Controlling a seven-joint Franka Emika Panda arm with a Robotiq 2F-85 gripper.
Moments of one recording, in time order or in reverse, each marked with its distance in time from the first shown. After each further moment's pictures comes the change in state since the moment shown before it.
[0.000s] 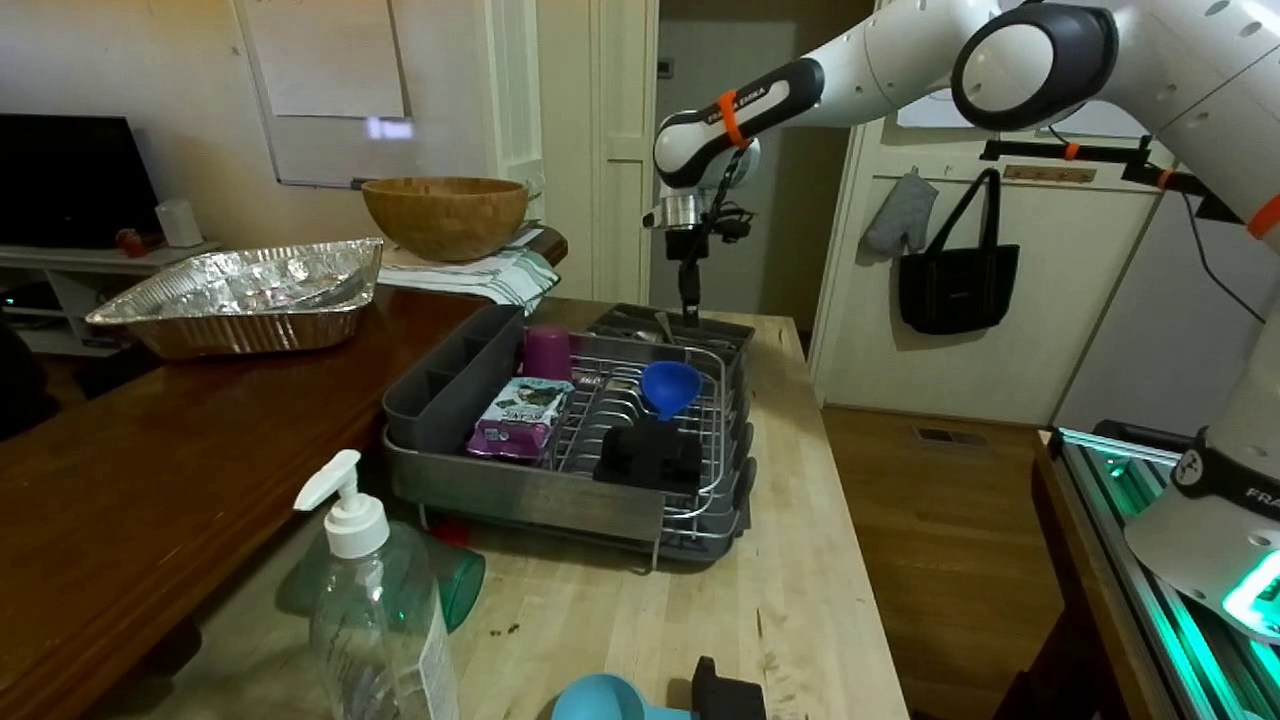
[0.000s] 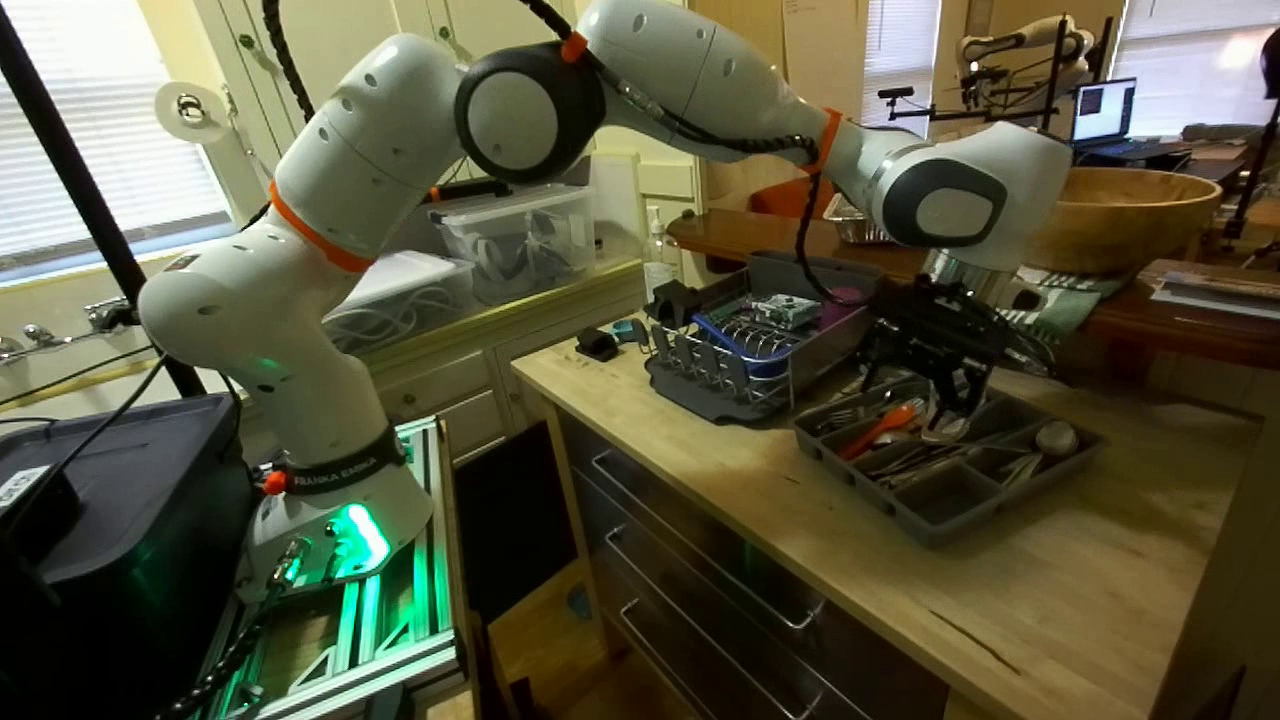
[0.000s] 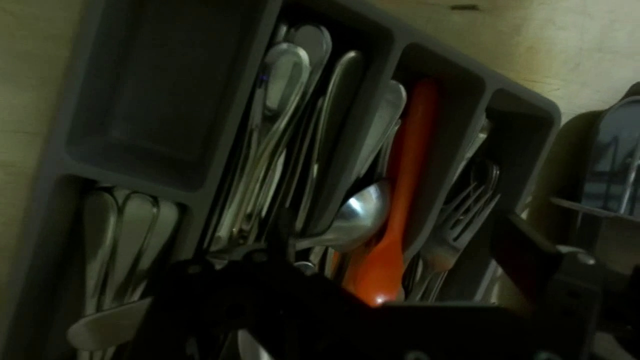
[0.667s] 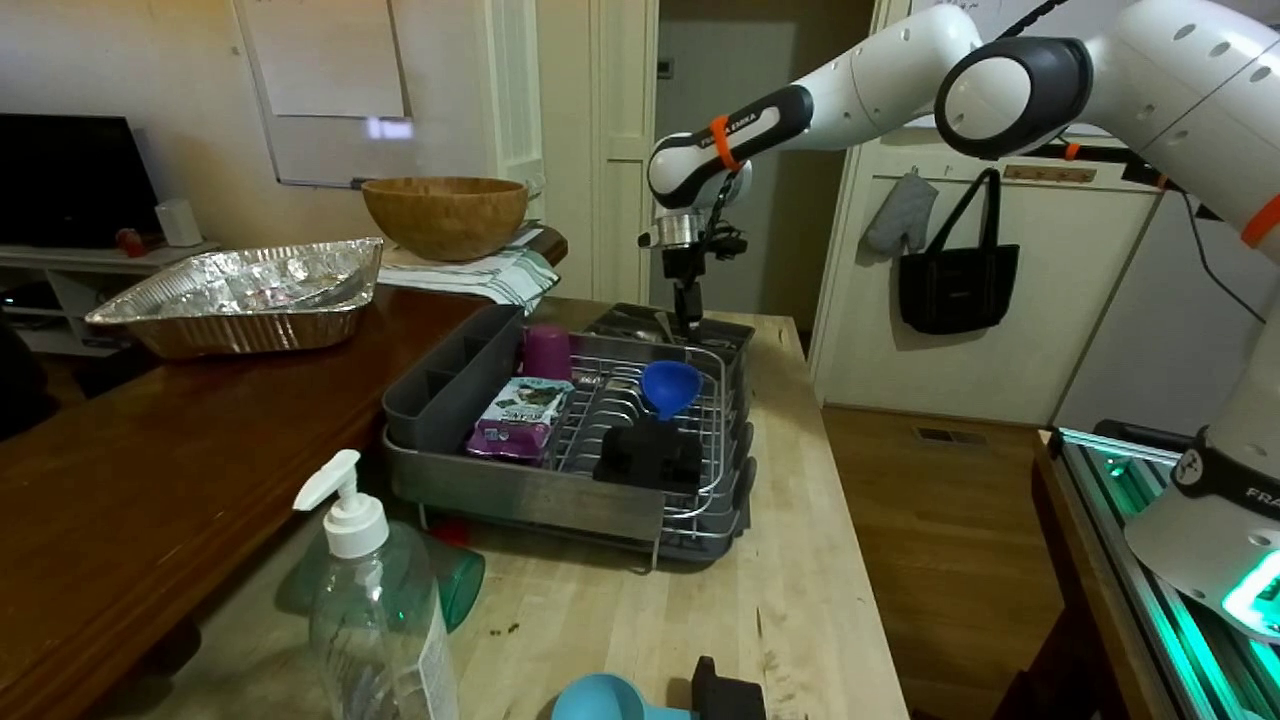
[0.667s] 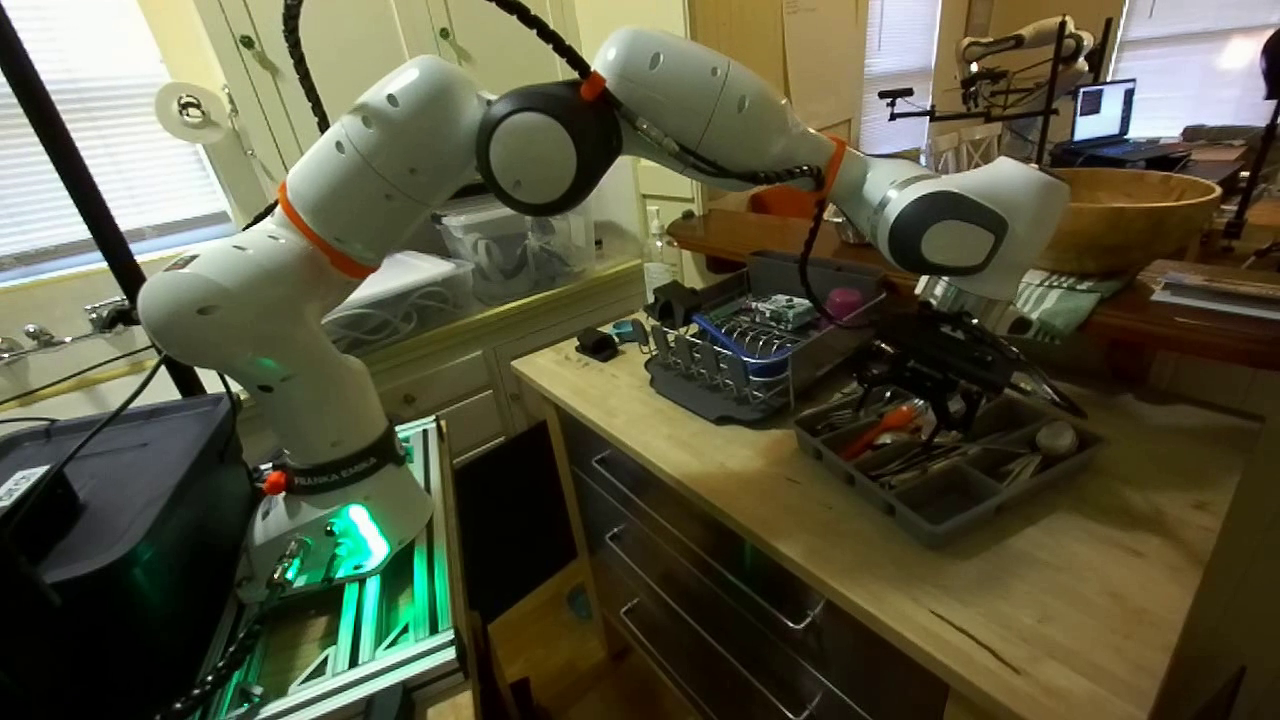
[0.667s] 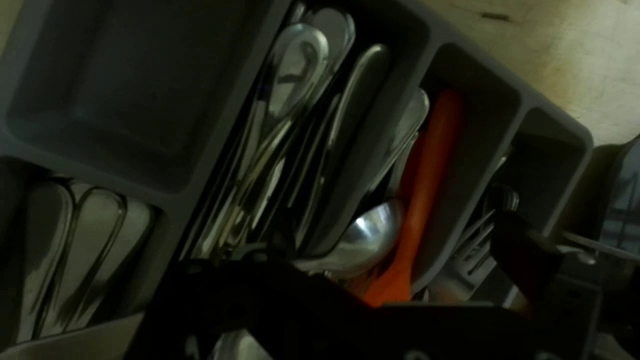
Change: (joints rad) arm -0.010 0.084 0.020 0.074 -0.018 -0.028 -0.091
